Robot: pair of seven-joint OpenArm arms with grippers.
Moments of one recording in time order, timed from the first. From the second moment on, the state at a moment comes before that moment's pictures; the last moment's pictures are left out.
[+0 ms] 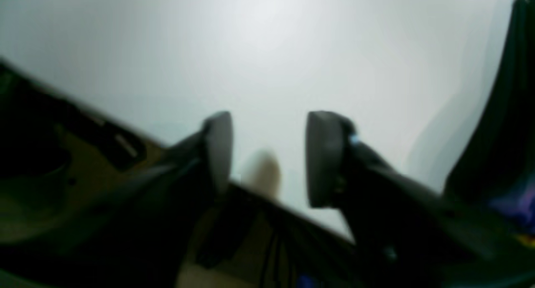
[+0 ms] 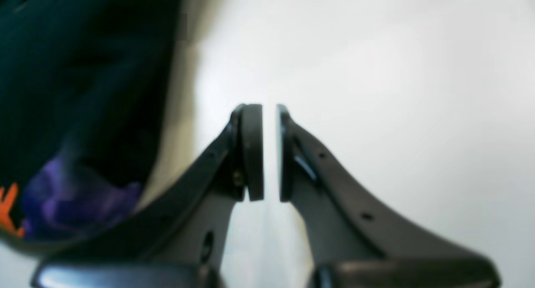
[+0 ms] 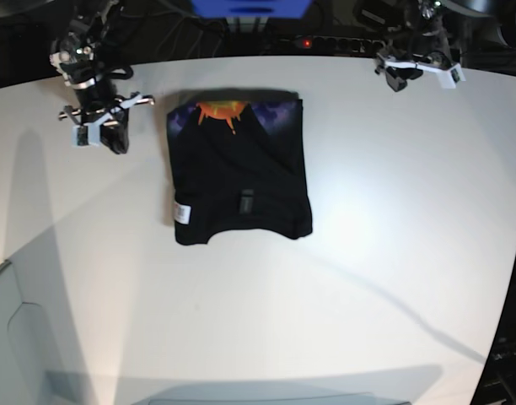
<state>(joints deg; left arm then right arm) 48.1 -1.1 -27.1 115.3 -38.6 2.0 35.3 -24.6 -6.9 32.3 100.0 4.0 39.9 -18.3</state>
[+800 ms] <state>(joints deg) 51.8 -8.4 -9.9 82.2 -22.8 1.0 25.7 -48.9 -3.9 39.2 94.5 5.2 39.5 -30.3</state>
